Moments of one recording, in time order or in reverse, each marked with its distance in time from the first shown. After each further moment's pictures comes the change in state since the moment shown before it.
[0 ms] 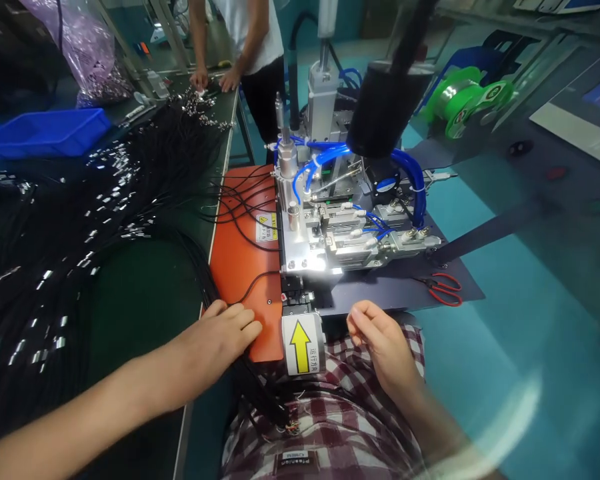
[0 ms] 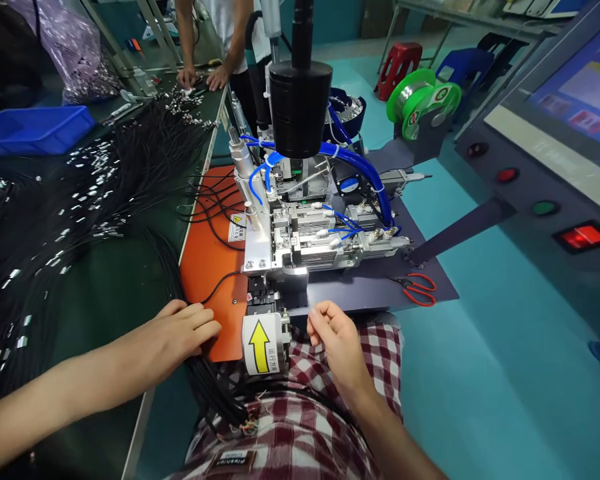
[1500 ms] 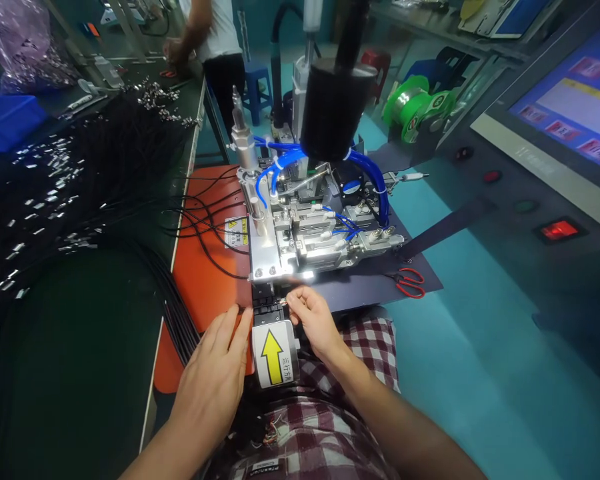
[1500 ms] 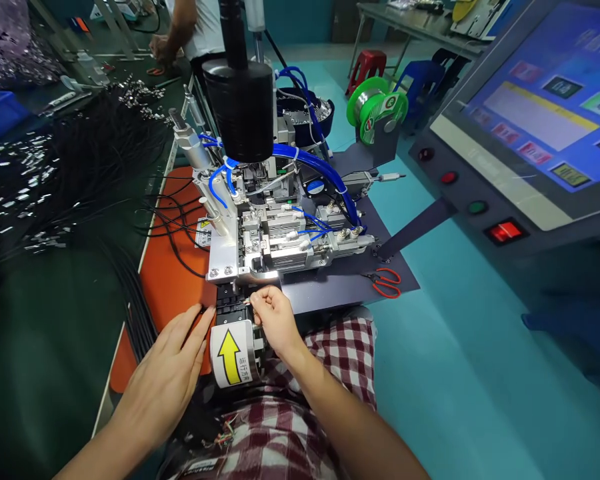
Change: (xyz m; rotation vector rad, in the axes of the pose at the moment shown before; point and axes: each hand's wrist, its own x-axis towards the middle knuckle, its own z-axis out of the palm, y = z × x) left_hand 0.027 0.031 0.086 0.255 0.387 -0.370; right_hand 0.053 0.021 0.042 0.174 -0.082 -0.017
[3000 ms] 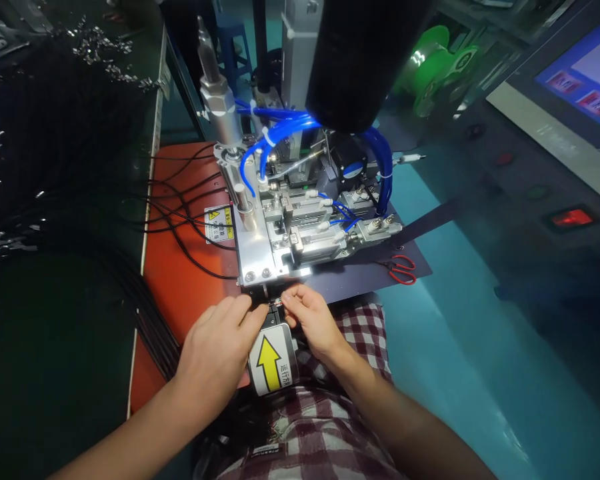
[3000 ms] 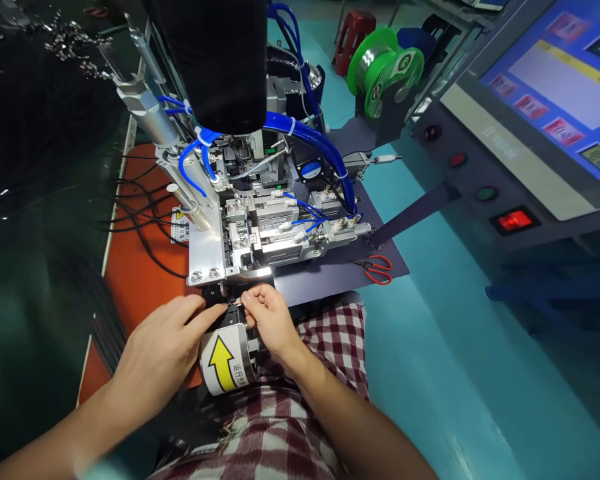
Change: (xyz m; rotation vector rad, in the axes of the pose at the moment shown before) left_hand 0.062 -0.005 -0.024 -0.132 -0.016 0.293; right_hand -0.001 -0.008 0.004 0.076 0.027 0.145
